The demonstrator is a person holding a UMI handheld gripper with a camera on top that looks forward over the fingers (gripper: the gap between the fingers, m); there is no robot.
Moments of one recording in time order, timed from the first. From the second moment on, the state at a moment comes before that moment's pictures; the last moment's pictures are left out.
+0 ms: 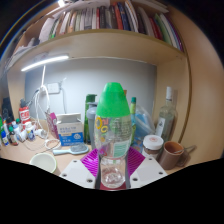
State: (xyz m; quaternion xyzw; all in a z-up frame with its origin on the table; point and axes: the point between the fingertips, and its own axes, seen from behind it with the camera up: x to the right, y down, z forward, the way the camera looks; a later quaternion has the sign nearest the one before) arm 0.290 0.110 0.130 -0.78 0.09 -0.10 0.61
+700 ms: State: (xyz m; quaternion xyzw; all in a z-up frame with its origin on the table) arm 0.290 0.084 0.057 -0.83 0.13 -0.07 0.54
